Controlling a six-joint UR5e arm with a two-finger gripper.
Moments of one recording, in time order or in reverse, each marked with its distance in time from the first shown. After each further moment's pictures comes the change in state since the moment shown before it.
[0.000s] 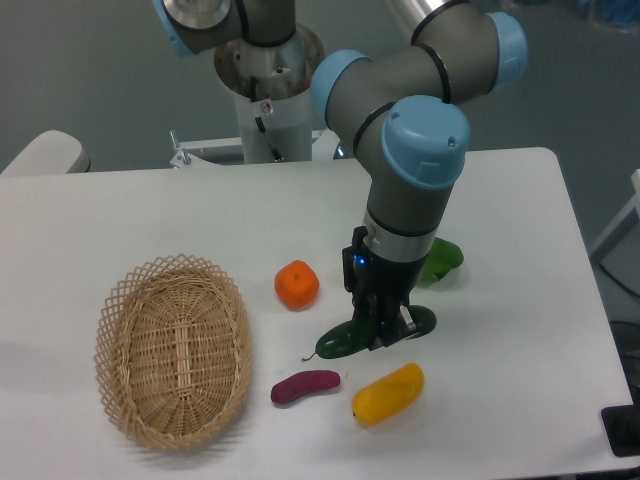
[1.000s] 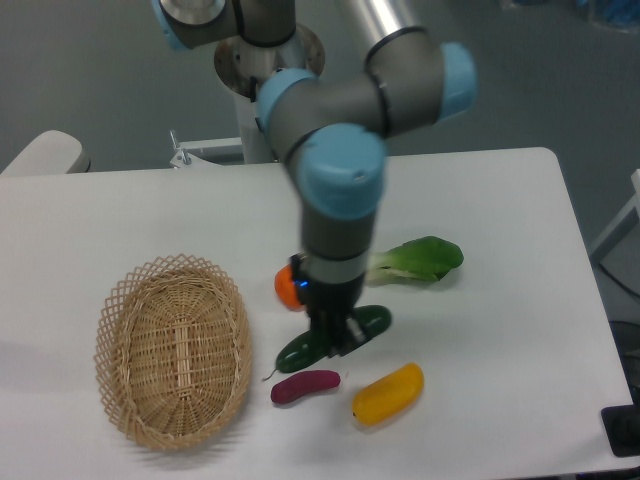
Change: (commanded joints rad) arm -0.210 -0.014 -0.043 0.035 0.179 -0.614
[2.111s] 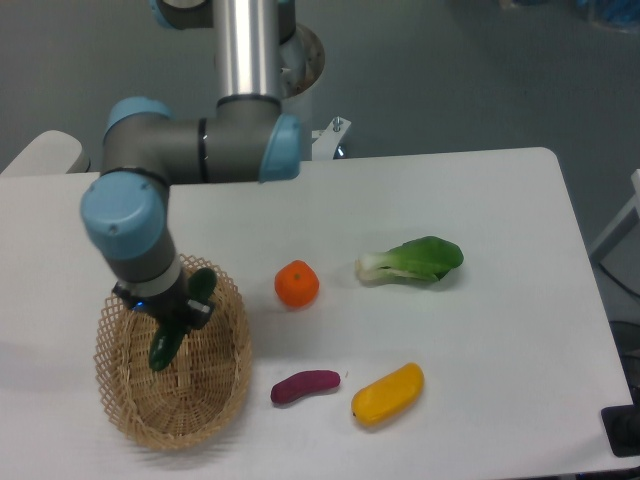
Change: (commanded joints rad) arm -0.287 -0.073 -0.152 0.066 0.075 -0.671
